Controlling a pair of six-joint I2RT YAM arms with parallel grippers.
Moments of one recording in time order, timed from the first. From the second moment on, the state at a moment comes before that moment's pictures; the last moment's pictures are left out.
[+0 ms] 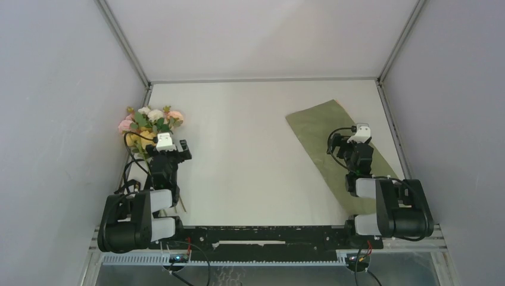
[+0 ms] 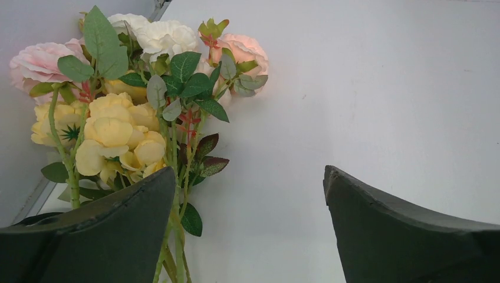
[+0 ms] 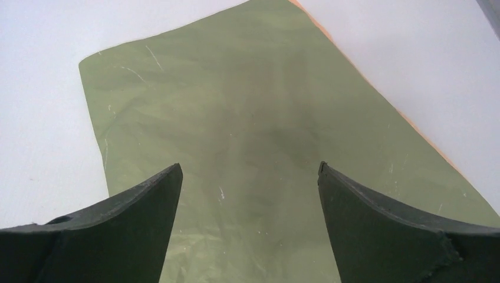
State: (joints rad) left arm 0.07 1.26 0.13 1.04 -0.10 0.02; right arm -0.03 1.37 0.24 0.88 -0.03 0.11
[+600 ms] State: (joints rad) left arm 0.09 1.12 0.50 0.46 -0.09 0.03; right arm 0.11 1.68 1.07 -0.49 0.13 0.21
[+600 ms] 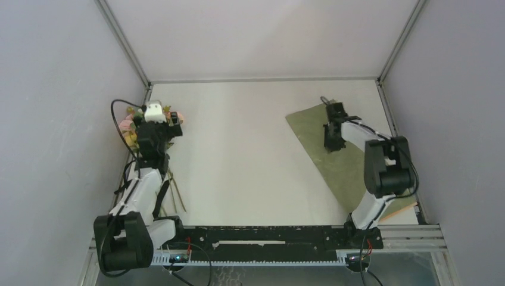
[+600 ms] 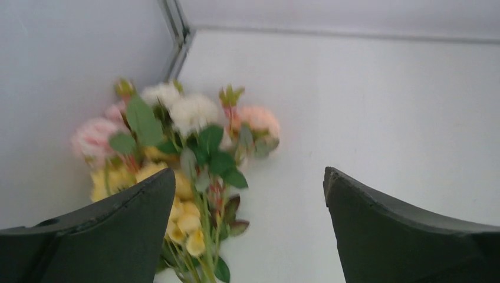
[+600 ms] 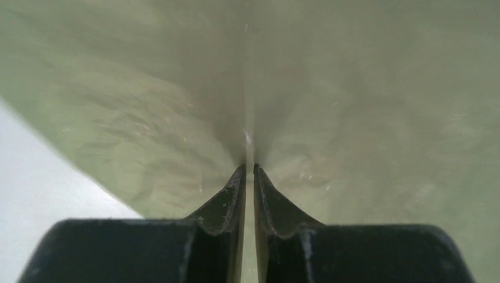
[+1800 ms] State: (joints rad) left arm -0.27 1.11 0.88 -0.71 0.09 0.39; right arm 0.08 1.86 1.53 -0.72 -0.26 0.30
